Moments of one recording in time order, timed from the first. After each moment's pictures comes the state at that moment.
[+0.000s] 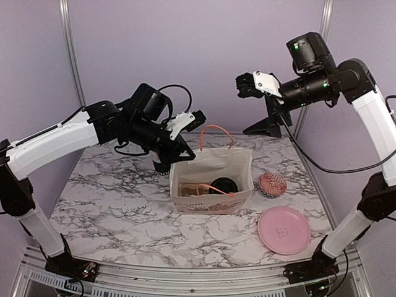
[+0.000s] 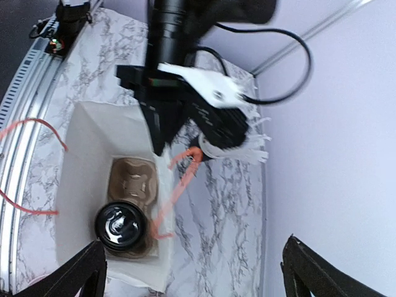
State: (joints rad) left arm -0.89 1.67 1.69 -0.75 0.26 0.13; right arm 0.80 1.59 2.23 -1.33 -0.33 -0.94
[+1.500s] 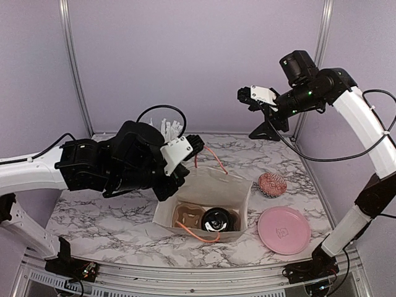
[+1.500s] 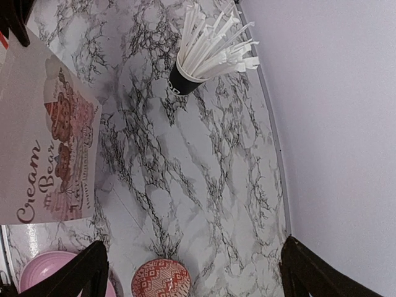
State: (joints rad) left arm -1.29 1.38 1.34 -0.55 -0.40 0.08; right arm 0.55 1.59 2.04 -1.27 -0.31 -0.91
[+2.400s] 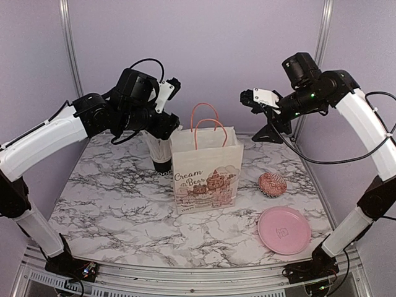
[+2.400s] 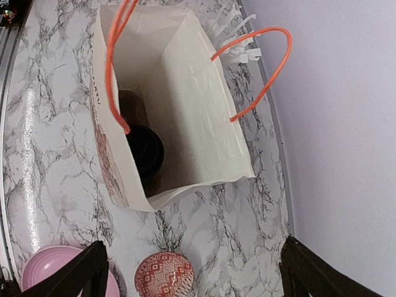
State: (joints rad) left arm -0.90 1.61 1.73 -0.65 -0.36 0.08; right arm 0.54 1.55 2.00 -1.27 -0.30 -0.91
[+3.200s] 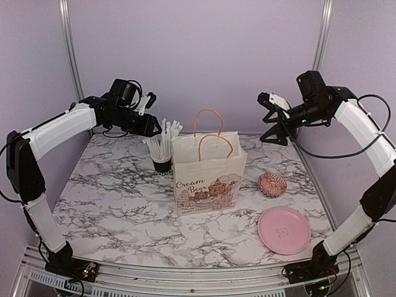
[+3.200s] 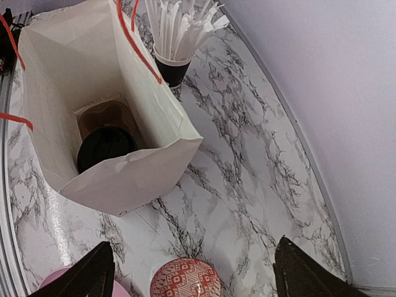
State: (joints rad) left arm -0.49 1.75 1.67 -0.65 0.16 -0.11; right arm 0.27 1.52 1.74 -1.10 -0.57 -0.85
